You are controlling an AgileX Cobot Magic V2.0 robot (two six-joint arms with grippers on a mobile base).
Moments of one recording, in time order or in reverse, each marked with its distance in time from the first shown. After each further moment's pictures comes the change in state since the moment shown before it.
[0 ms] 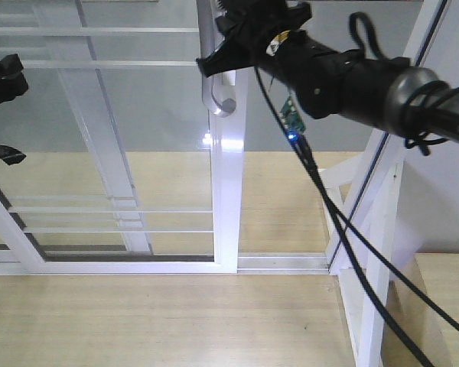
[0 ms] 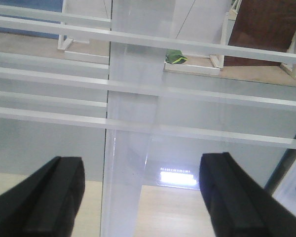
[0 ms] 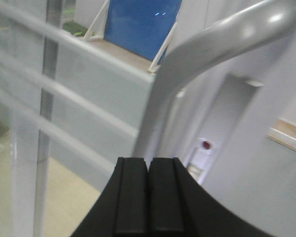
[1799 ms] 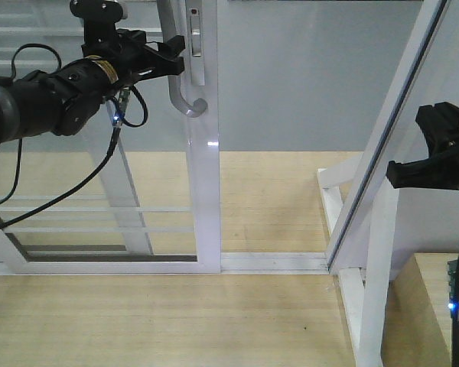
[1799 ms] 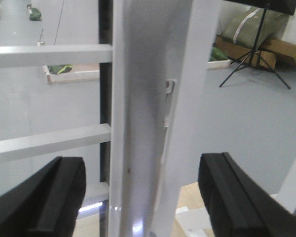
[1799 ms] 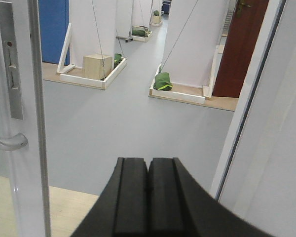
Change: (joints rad) left arm -0.292 0.652 -0.608 0.317 -0.133 -0.238; right arm -0.216 -0.883 0.983 0.231 -0.157 -0.101
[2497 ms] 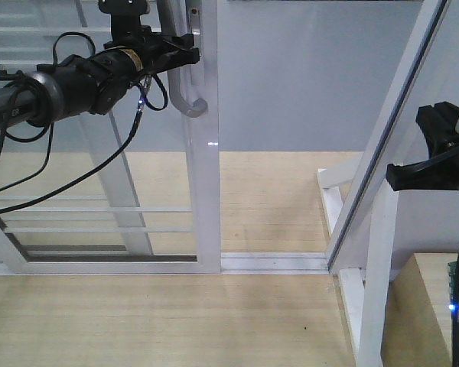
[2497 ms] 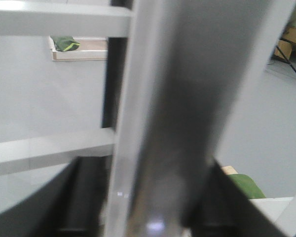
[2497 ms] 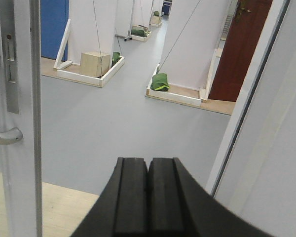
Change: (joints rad) left arm -0.015 0.196 -0.290 0.009 0.170 -0.075; right arm 0.000 0.000 0.000 0.004 0.000 -0.047
